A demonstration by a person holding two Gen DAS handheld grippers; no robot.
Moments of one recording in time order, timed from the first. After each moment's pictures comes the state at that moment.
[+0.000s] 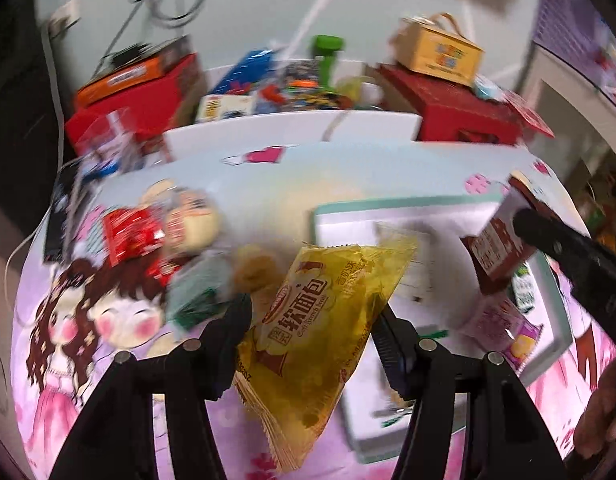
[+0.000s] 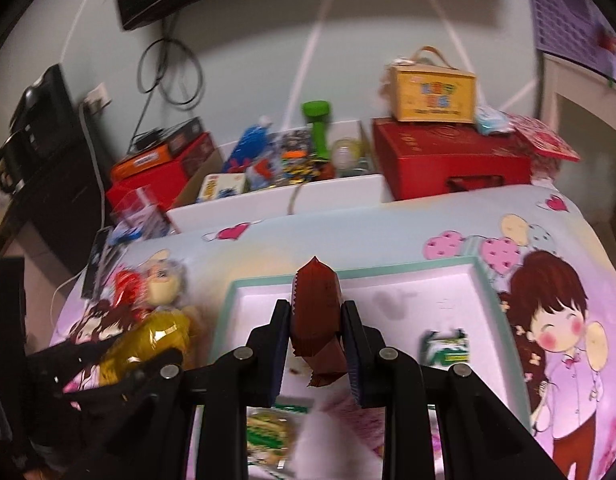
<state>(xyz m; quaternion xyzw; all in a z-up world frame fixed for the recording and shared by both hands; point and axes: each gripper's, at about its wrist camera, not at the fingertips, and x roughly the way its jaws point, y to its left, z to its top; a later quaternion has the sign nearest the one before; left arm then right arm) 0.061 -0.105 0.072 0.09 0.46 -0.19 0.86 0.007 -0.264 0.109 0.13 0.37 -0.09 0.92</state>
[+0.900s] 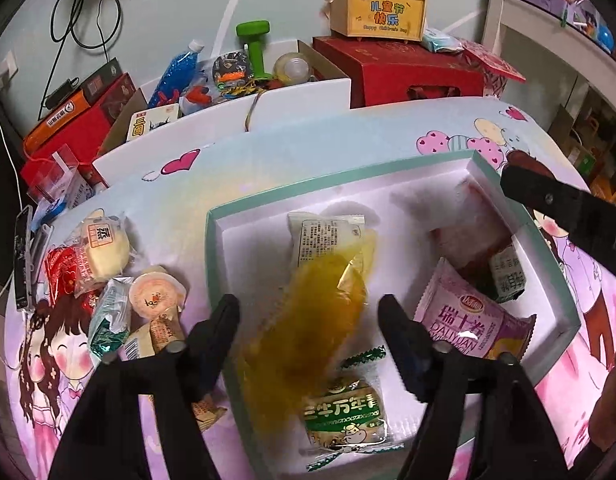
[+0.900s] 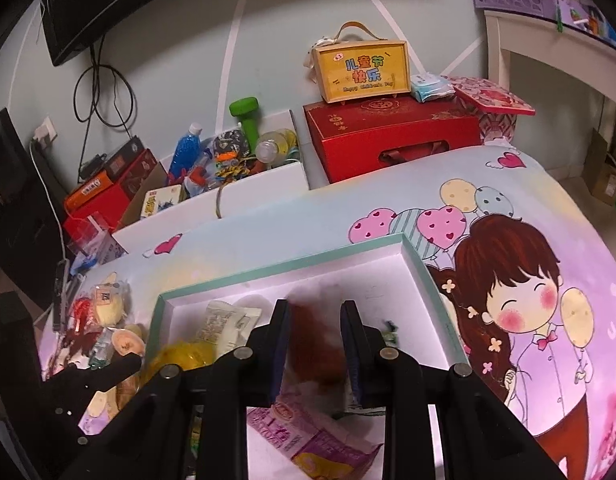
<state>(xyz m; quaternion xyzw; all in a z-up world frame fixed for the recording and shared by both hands) 0.048 -0.184 0.045 0.16 0.46 -0.23 0.84 -0.004 -0.330 0.083 0.18 0.38 -0.15 0.90</state>
